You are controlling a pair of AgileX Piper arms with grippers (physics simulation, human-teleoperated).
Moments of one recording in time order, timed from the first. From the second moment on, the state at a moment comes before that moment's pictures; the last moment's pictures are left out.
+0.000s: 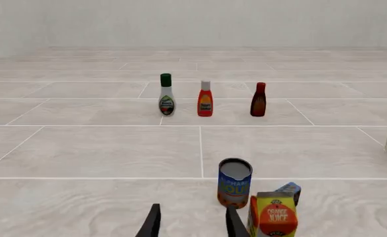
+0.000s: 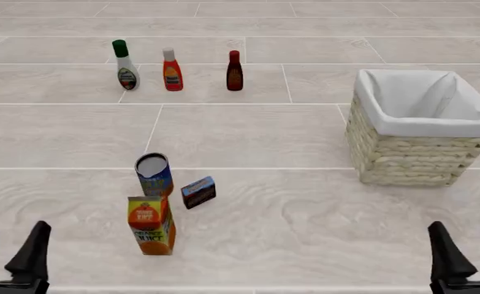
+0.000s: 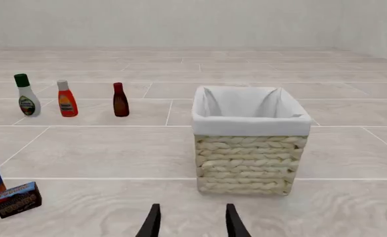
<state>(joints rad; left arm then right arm) 0.00 0.01 0.00 -0.01 0.00 0.00 0.00 0.00 0.00 0.00</state>
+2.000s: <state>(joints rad) 0.00 0.01 -0.01 0.01 0.01 0.49 0.99 -0.56 -0.22 -0.45</state>
